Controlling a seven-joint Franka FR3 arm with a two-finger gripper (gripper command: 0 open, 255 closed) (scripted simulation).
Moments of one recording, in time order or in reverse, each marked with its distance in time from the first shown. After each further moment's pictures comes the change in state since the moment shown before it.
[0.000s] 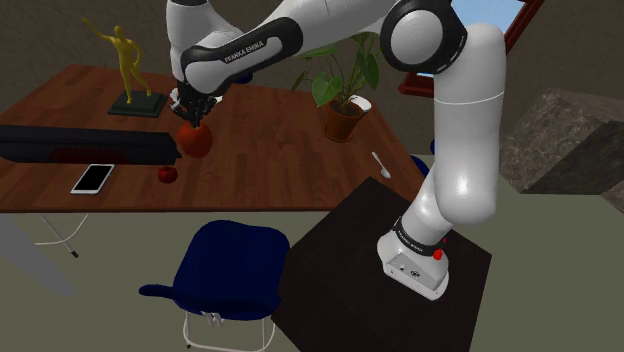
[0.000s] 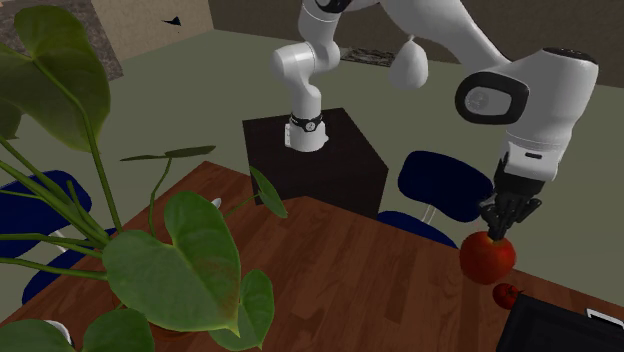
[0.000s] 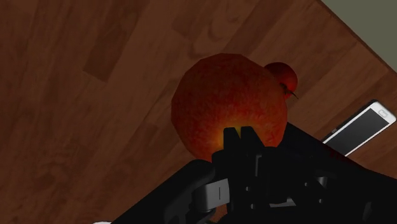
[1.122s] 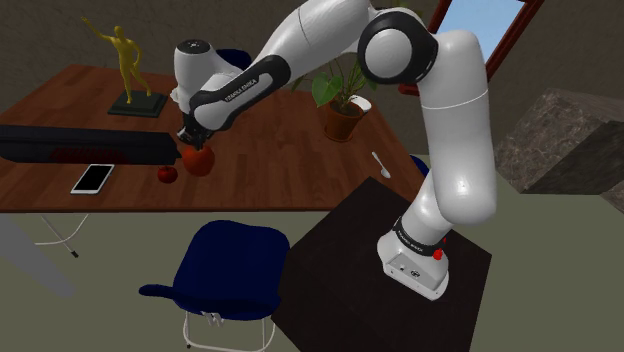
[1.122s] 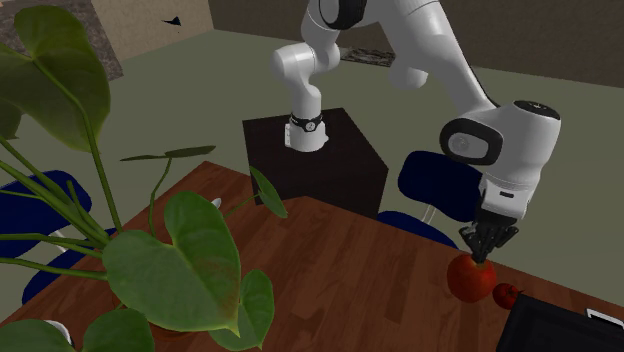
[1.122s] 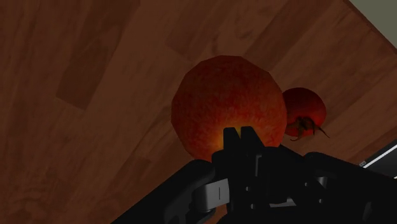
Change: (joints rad) arm 0.011 0.124 -0.022 -0.040 -0.034 0.161 0.041
